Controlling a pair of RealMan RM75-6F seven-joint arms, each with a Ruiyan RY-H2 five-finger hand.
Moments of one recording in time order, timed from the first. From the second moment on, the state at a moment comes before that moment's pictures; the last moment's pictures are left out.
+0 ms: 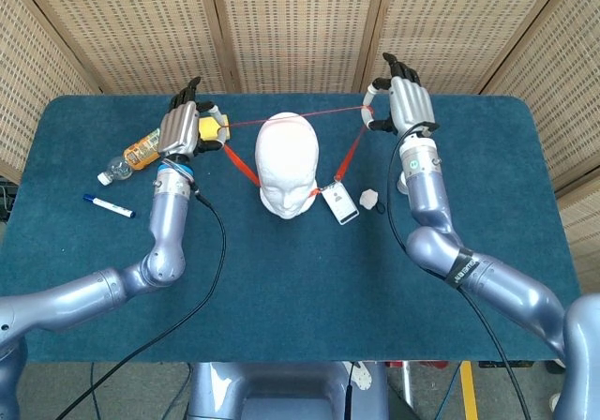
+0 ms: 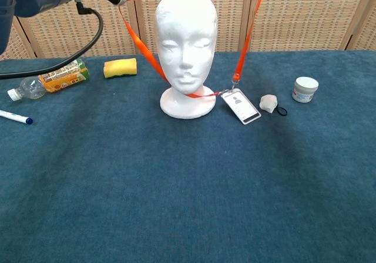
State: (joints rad) left arm -1.08 -1.58 -0.58 -1.25 0.44 1.02 0.39; right arm 1.10 -1.46 0.54 -1.14 -0.53 0.84 -0.25
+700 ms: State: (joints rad) left arm -1.08 -1.63 -0.58 -1.16 0.53 1.04 0.30; right arm 1.14 -1.54 0.52 -0.95 -0.58 0.85 -0.25
